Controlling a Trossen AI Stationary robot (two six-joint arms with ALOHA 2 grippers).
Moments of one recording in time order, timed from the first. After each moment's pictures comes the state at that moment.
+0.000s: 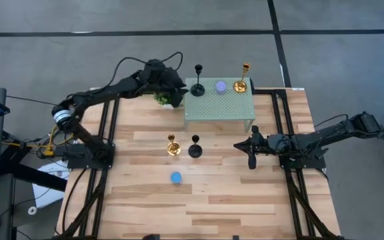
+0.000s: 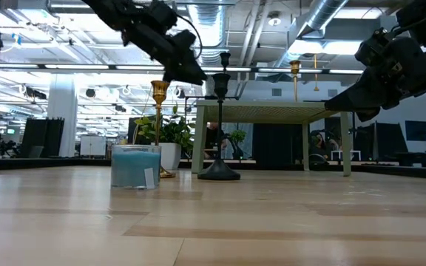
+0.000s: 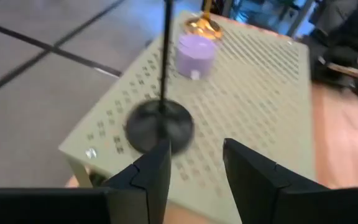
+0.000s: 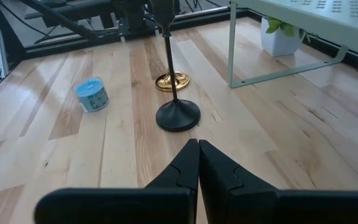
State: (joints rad) left arm 0.59 1.39 1.21 -0.18 0.25 0.10; right arm 0.16 0.77 0.09 0.36 0.32 0.24
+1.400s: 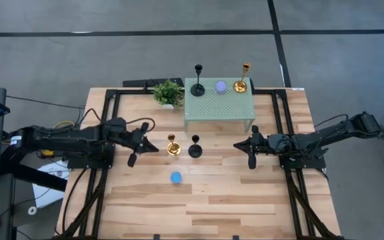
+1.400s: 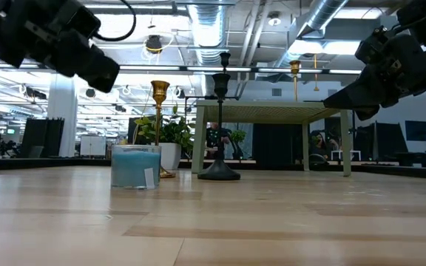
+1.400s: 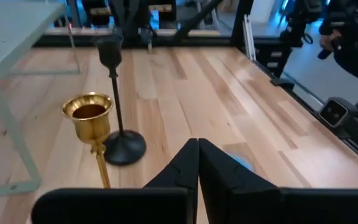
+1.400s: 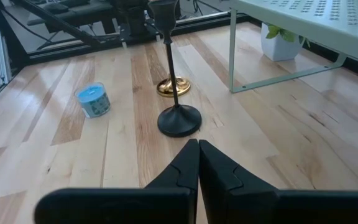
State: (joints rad) left arm 0.15 0.57 0.24 0.19 0.39 0.09; right arm 0.16 0.77 0.09 0.38 0.32 0.24
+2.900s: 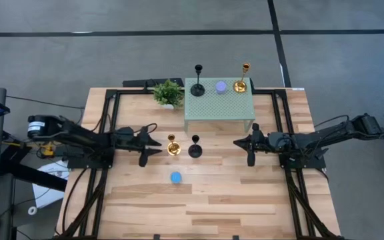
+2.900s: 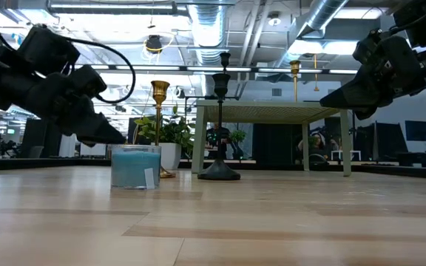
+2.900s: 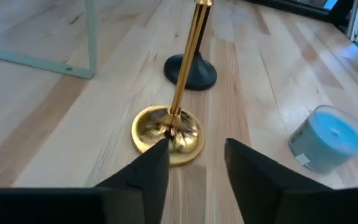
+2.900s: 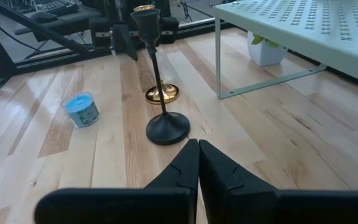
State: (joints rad) left arm 0.14 1.07 0.01 0.83 0.12 -0.11; right arm 0.11 0.77 0.09 0.40 0.32 0.24
